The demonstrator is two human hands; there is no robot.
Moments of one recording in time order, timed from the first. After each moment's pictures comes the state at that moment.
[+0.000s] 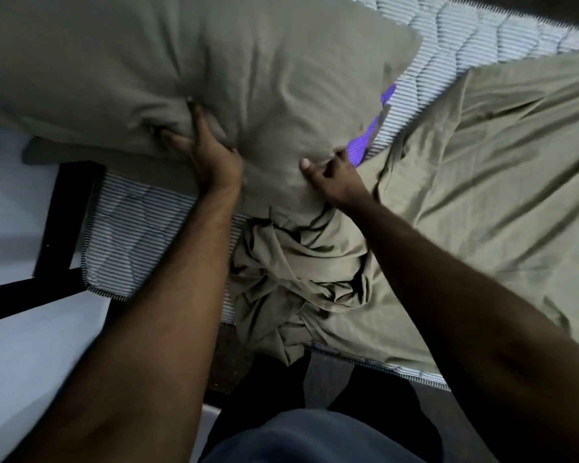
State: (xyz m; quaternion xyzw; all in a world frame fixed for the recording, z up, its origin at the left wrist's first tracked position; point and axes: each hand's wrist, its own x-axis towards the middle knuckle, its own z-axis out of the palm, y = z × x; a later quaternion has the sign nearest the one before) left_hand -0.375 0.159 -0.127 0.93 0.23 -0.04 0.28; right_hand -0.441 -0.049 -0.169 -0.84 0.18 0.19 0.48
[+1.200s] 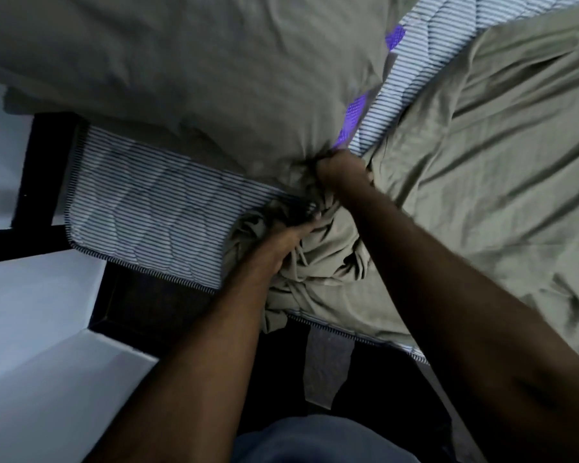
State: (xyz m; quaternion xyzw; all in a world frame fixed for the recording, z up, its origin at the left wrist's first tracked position) left_hand -0.583 0.089 -0.195 0.66 0.33 -0.47 0.48; right_hand -0.493 -0.050 -0.182 -0.87 0.26 0.28 0.31
